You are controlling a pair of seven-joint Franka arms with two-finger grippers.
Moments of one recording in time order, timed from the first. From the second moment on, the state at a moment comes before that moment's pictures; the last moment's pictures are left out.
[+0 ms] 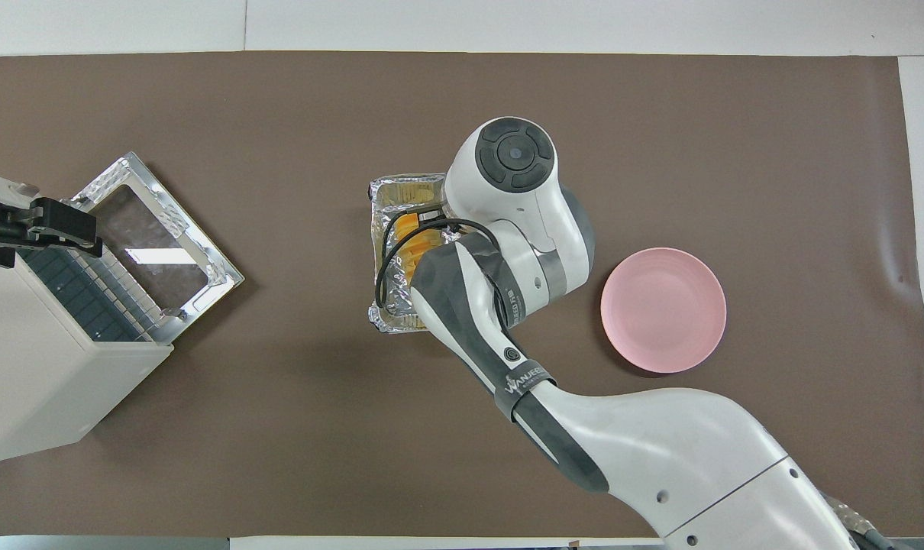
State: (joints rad) left arm -0.17 0.01 0.11 -1.59 -0.01 1.50 -0.10; right arm 0.61 0.58 -0.08 -1.46 0.18 2.18 0.31
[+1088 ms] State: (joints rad) left arm -0.17 0.01 0.11 -1.59 -0.01 1.50 -0.10; right arm 0.64 0.59 -0.08 -1.55 0.18 2.26 0.37
